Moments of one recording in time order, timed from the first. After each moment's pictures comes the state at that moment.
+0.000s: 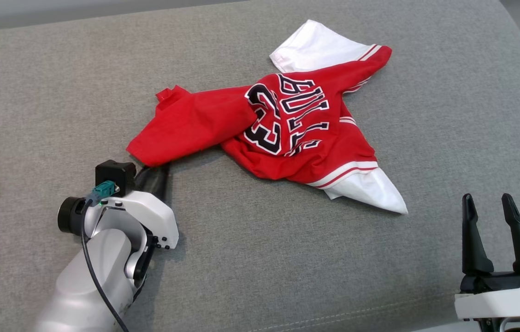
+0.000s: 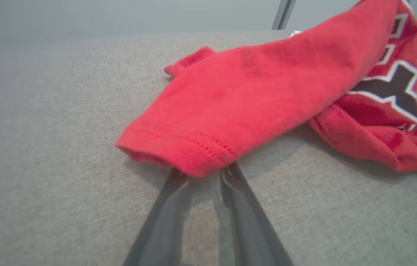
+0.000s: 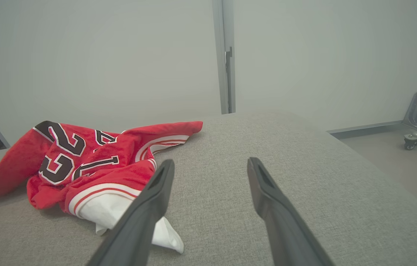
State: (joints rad) left arm -0.65 0.20 -0.64 0.84 -0.66 0.06 -0.24; right arm 0.01 -0.04 -0.05 -0.02 0.24 0.13 -0.25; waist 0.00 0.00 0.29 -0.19
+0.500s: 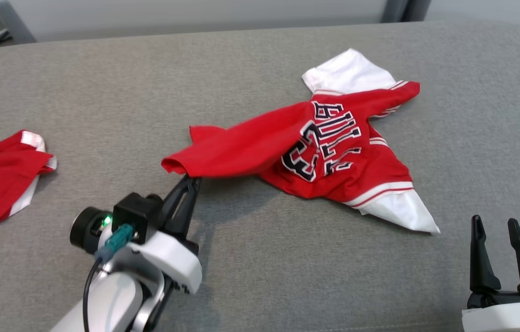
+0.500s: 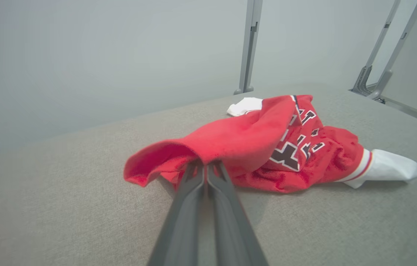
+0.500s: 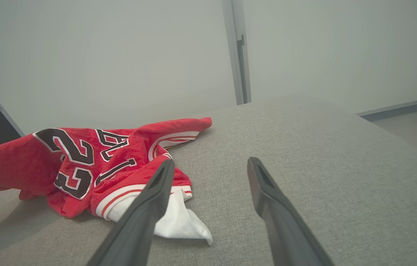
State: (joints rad) left arm -0.41 0.37 -0.67 0.15 -0.55 0.20 -0.12; right arm 0.05 -0.04 -0.09 0.04 0.31 0.13 -0.25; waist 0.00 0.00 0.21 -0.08
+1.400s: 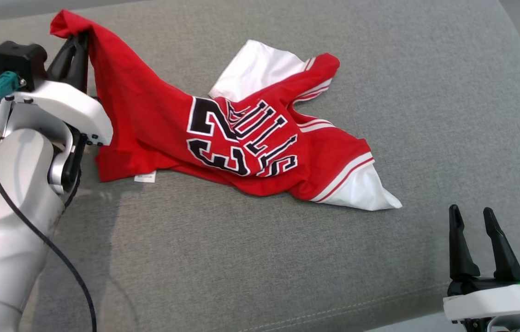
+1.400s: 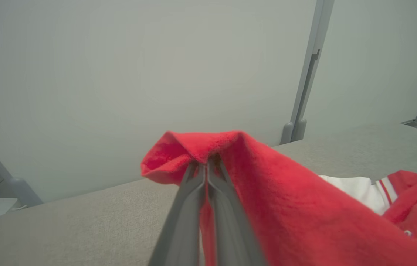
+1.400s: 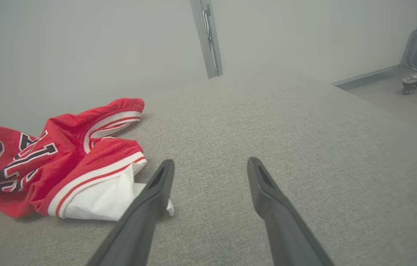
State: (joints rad) left arm -0.87 0.37 -0.53 0.65 -0.59 0.08 -0.17; right arm -0.02 -0.04 -0.02 0.11 0.37 0.13 -0.25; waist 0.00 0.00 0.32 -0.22
